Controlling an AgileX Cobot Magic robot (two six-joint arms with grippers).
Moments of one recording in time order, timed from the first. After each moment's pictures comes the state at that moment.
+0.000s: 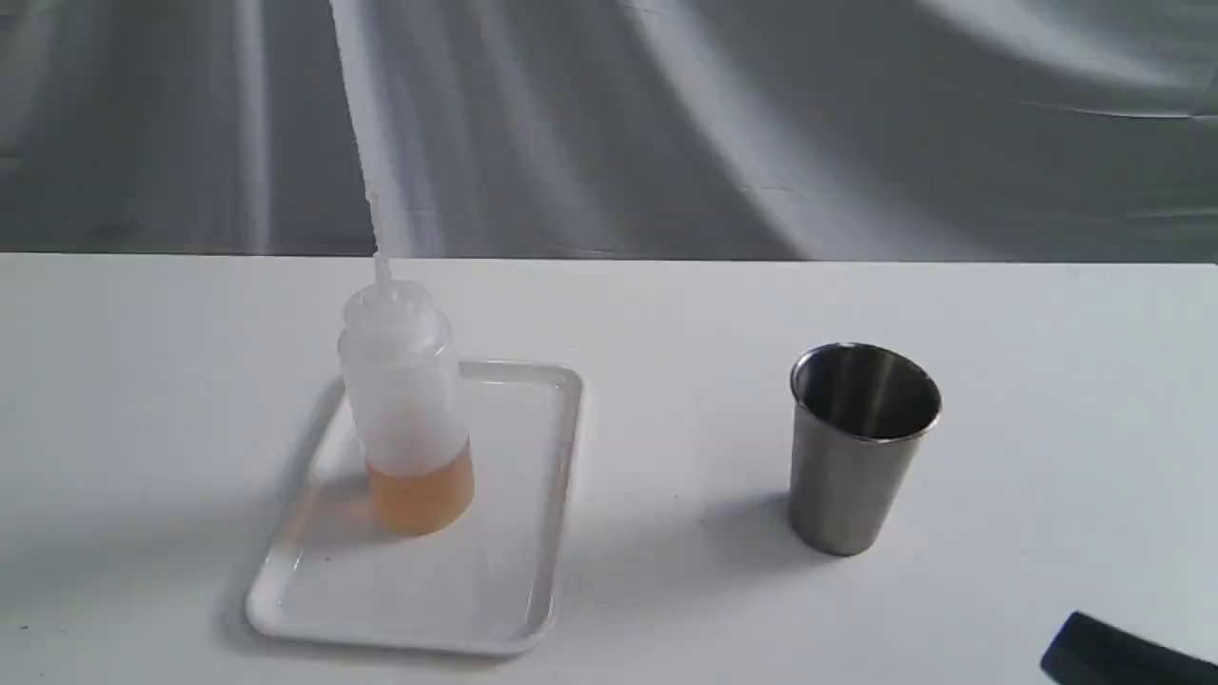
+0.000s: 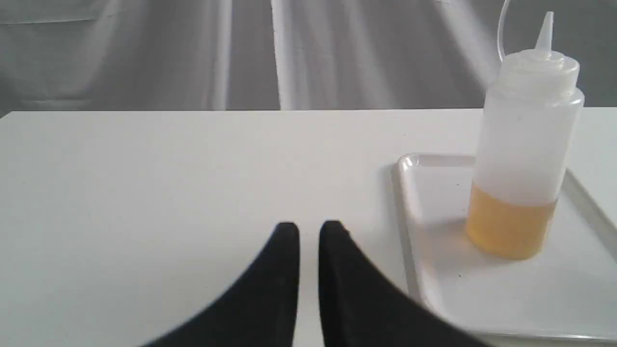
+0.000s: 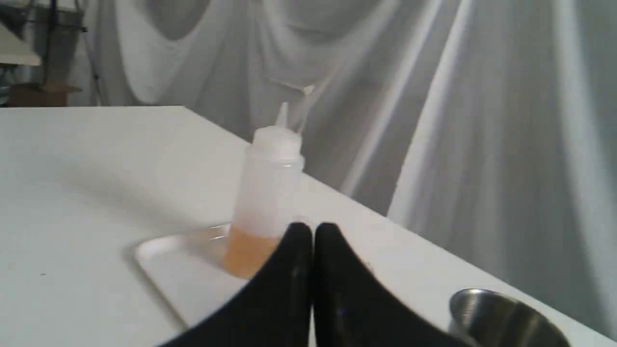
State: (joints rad) left arm 0.04 0.00 0.00 -0.03 0.27 0.04; right arm 0.55 0.44 0.00 -0.08 -0.39 -0.14
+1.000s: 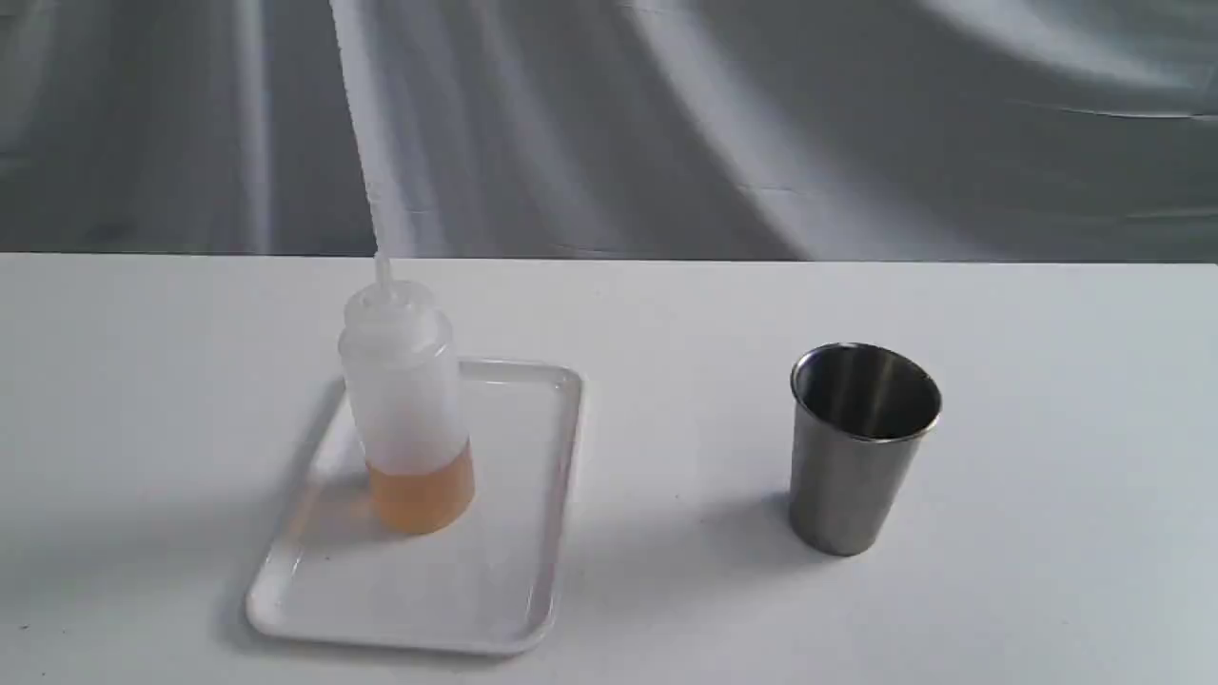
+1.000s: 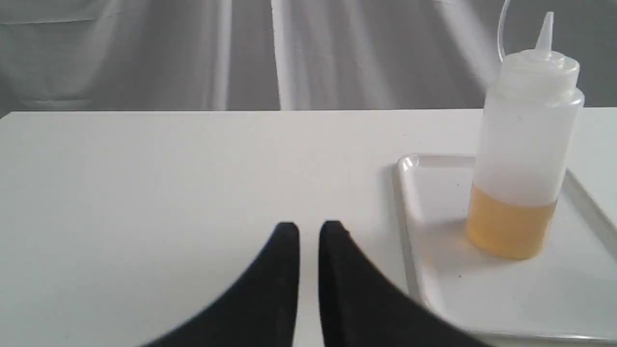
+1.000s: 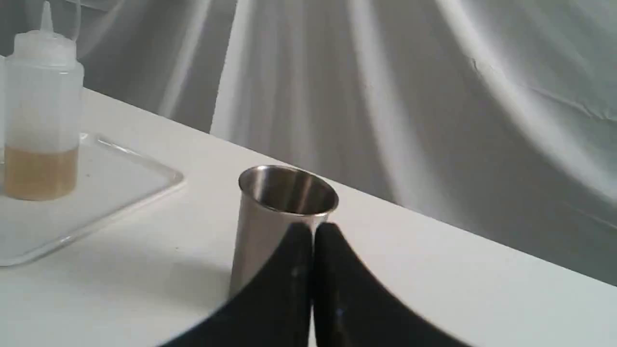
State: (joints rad) left arm 0.04 0.00 0.00 -0.03 0.27 0.04; right arm 0.16 0.01 0.00 -0.10 0.13 -0.14
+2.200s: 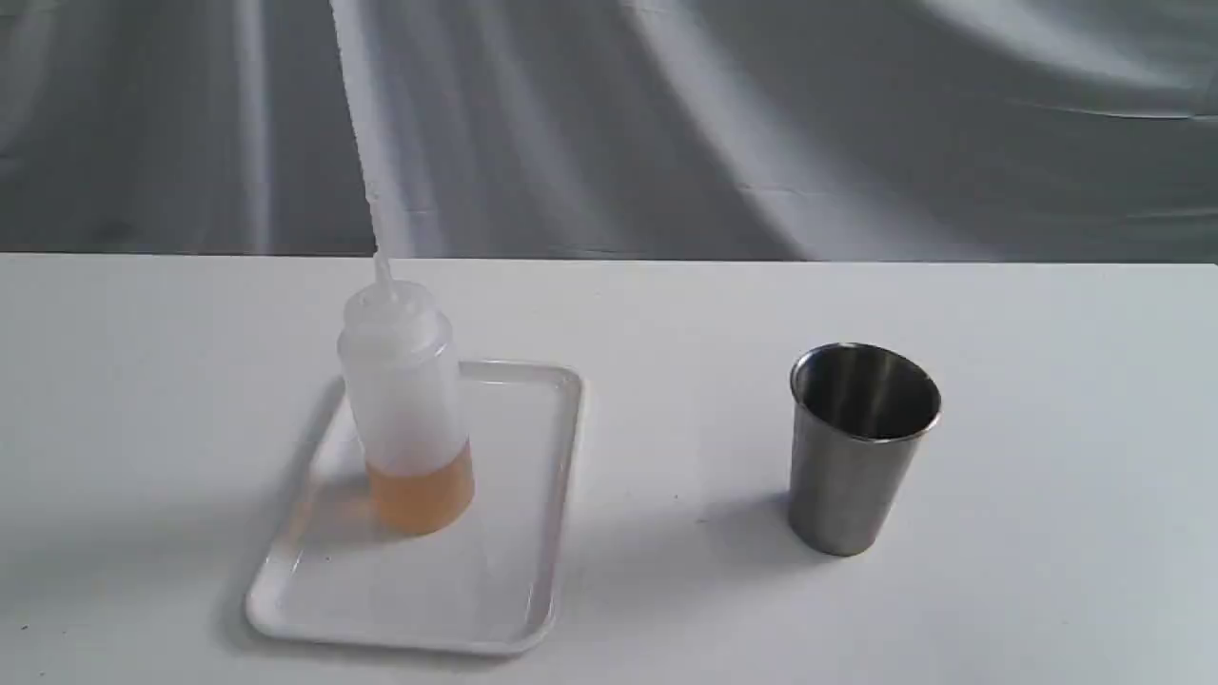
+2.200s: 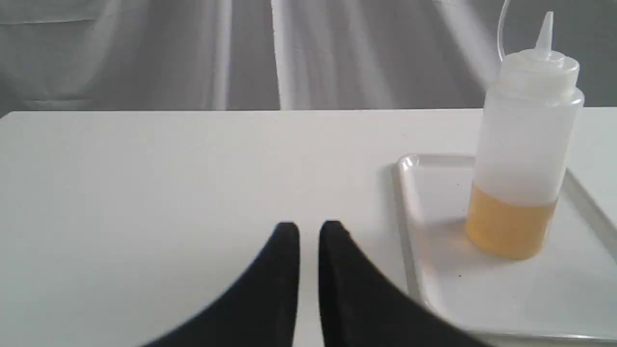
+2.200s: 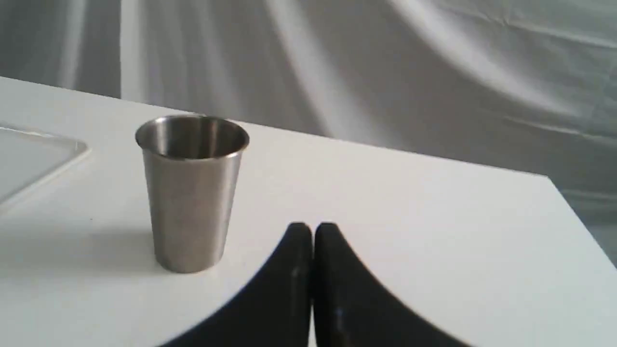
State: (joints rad) left arm 0.04 0.00 0.00 -0.03 0.27 0.04; right arm -0.05 0.01 0.00 -0.02 0.21 -0.13
